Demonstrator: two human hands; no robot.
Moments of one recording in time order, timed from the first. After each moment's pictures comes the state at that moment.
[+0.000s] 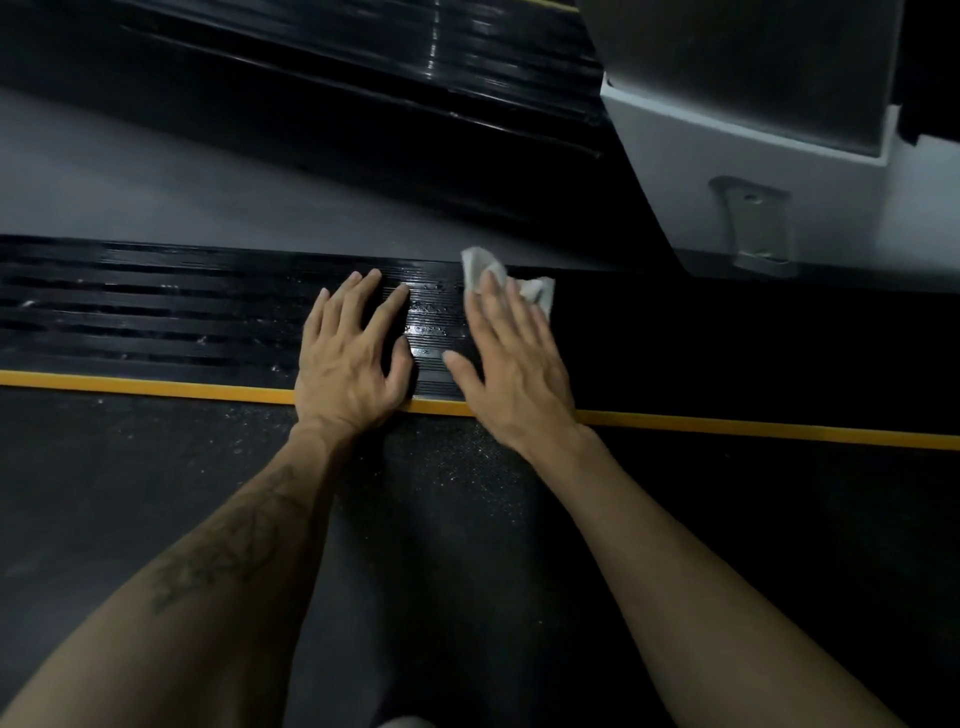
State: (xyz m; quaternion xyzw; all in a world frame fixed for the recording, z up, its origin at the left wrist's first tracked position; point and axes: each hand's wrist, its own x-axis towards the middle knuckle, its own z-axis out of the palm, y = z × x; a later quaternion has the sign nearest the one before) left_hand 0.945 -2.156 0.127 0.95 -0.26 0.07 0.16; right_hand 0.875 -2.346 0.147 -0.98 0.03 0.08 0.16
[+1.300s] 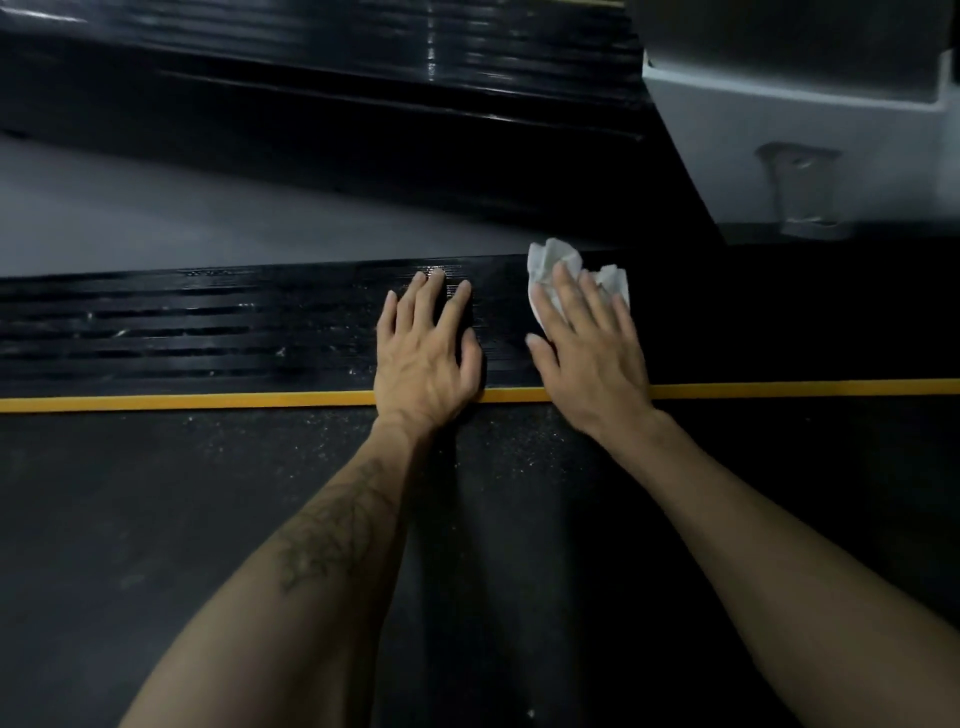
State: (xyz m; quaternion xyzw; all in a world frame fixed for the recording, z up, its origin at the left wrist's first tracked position) left_hand 0.945 -2.154 0.131 0.95 -0.26 0.03 0.14; right_hand 0.866 -2.333 0.152 -0.99 0.11 0.07 0.10
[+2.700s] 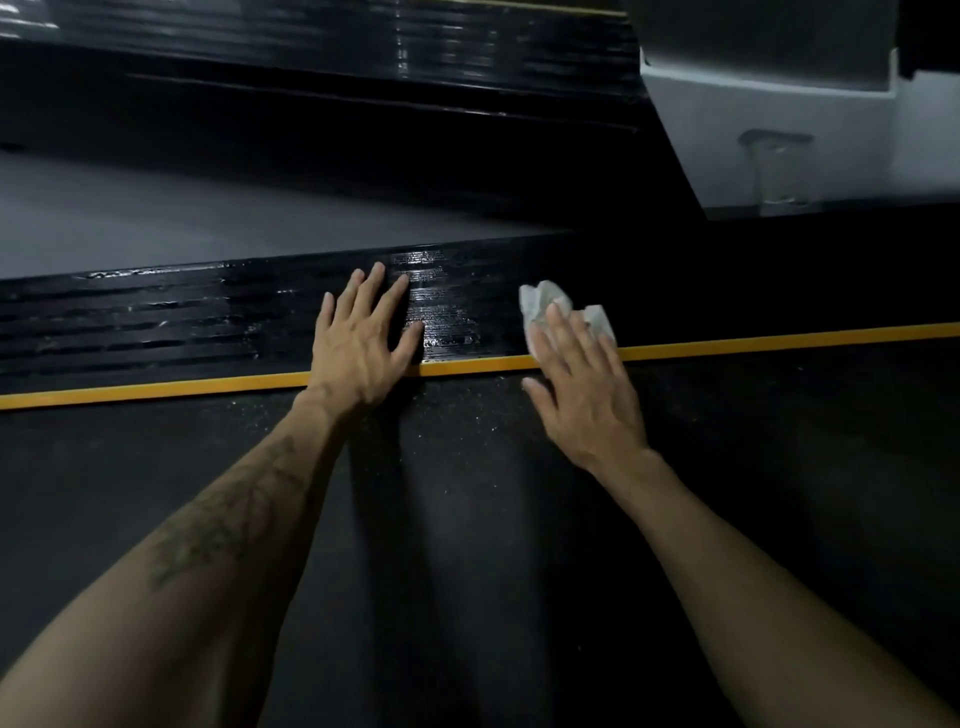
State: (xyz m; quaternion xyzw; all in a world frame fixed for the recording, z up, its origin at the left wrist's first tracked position) left_hand 0.985 -2.048 0.154 0.95 -0.27 -0.12 0.09; right_hand 0.807 -2.272 0.140 -0.99 0.10 0.06 0.07
